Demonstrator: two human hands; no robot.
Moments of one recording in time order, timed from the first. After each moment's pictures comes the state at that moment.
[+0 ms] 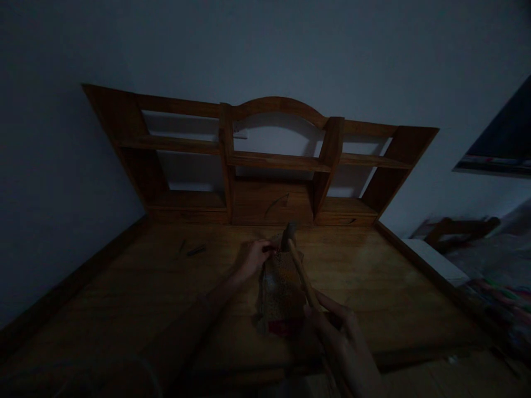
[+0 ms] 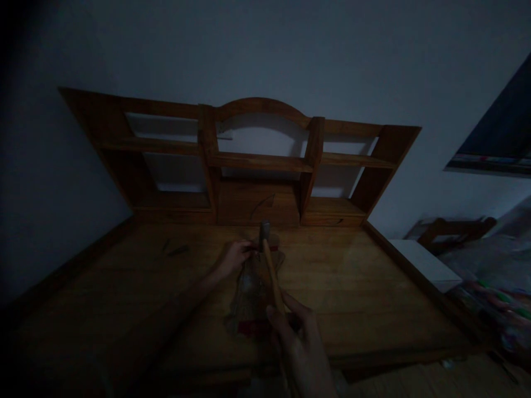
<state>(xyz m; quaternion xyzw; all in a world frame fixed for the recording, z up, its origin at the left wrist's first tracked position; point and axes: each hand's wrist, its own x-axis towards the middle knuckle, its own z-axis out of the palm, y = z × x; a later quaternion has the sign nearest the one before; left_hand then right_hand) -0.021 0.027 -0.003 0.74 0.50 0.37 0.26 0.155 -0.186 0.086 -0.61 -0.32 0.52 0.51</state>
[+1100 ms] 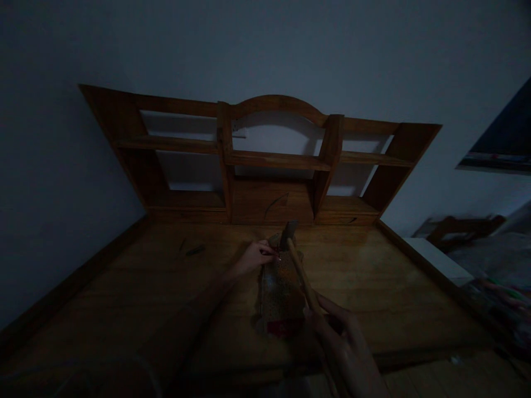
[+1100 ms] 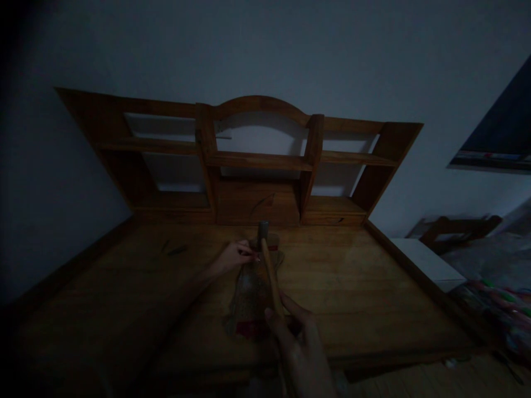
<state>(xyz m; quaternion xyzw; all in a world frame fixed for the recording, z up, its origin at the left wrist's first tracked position) -0.028 0.025 -0.002 0.78 0.38 0.36 0.33 0.156 -0.189 0.086 -0.59 -0.31 0.51 0.54</state>
